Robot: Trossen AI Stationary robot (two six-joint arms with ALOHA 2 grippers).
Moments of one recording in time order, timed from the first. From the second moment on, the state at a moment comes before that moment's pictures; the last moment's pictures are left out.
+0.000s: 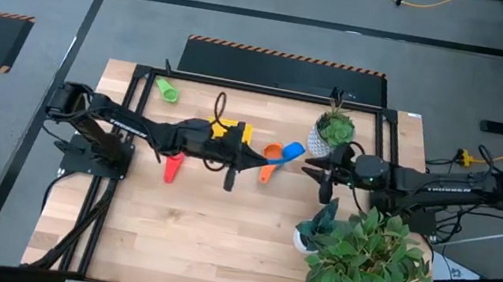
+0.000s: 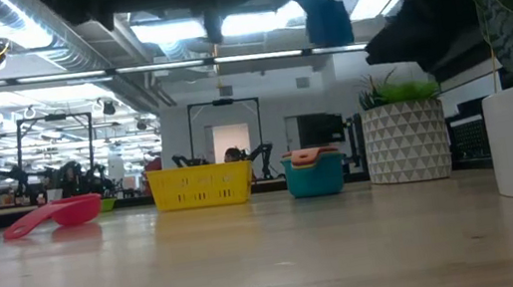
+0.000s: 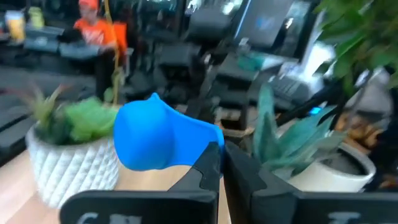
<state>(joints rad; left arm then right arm) 0.01 1.51 0.83 0.71 0.01 -0.18 0.00 0.84 0.35 0.16 0.19 0.28</state>
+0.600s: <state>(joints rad) 0.01 1.51 0.81 0.77 0.08 -0.23 0.00 0.85 0.35 0.31 0.19 0.22</state>
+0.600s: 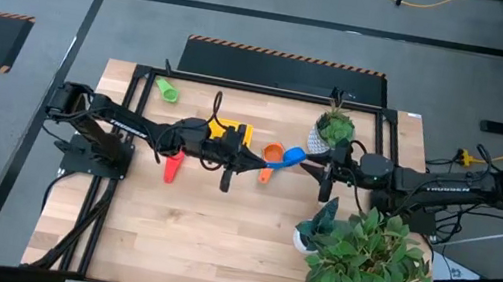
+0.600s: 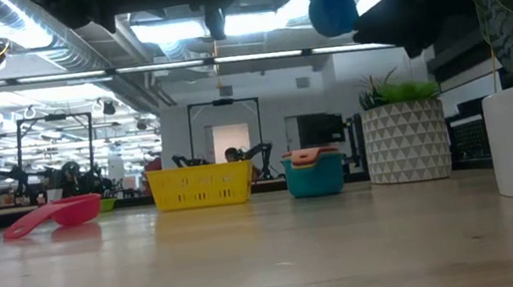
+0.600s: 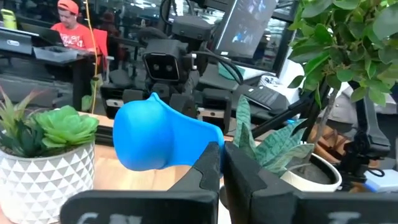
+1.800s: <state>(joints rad) 0.01 1.51 0.81 0.77 0.13 -0.25 0.00 0.86 0.35 0.40 0.14 0.13</state>
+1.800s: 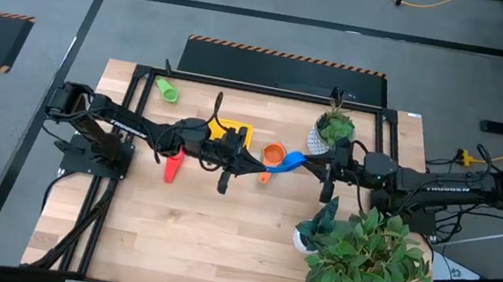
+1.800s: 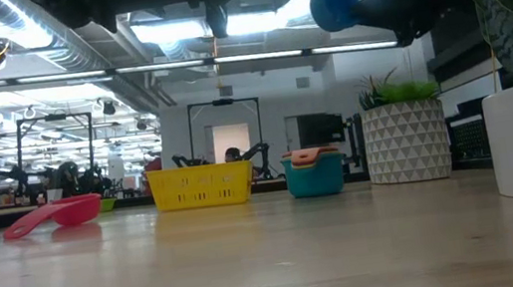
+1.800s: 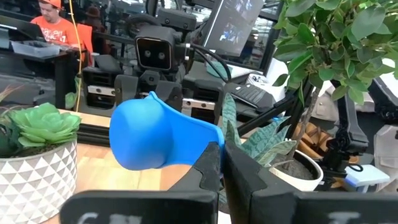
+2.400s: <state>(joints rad) 0.01 1.51 0.81 0.77 0.13 -0.26 0.00 0.86 0.35 0.39 0.15 0.13</state>
